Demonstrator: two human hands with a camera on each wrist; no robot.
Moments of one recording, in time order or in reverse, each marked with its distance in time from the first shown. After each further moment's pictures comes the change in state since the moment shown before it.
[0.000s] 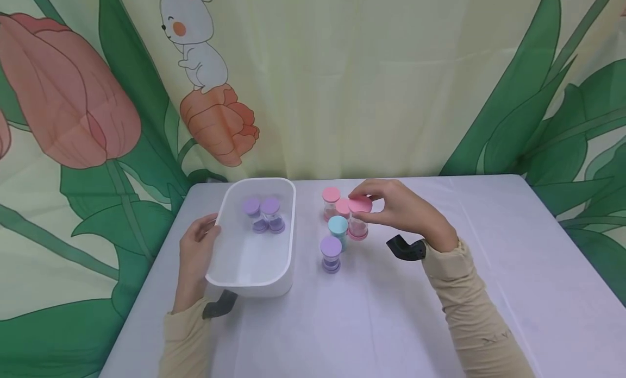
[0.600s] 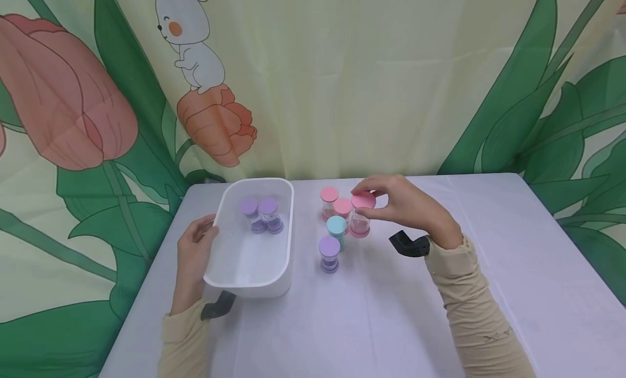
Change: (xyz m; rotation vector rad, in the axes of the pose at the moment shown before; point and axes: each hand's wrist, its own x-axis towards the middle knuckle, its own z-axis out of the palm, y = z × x) left_hand -0.002 0.001 0.000 -0.008 -0.005 0.001; right_hand -0.001 -0.006 -0.013 -0.012 -0.013 0.048
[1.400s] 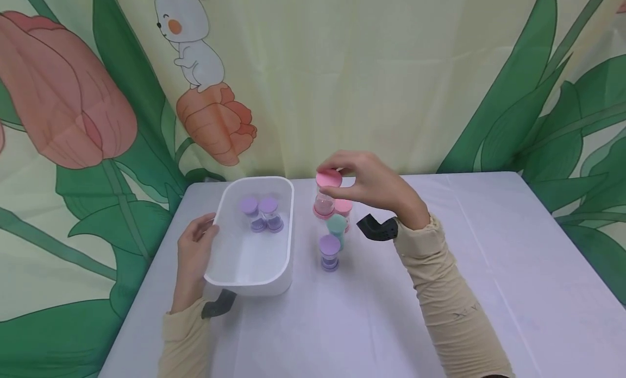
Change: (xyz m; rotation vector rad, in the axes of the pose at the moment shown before) left_hand 0.000 0.002 0.001 0.026 0.013 -0.009; right_hand 0.051 -0.038 0.005 0.089 0.083 -0.162
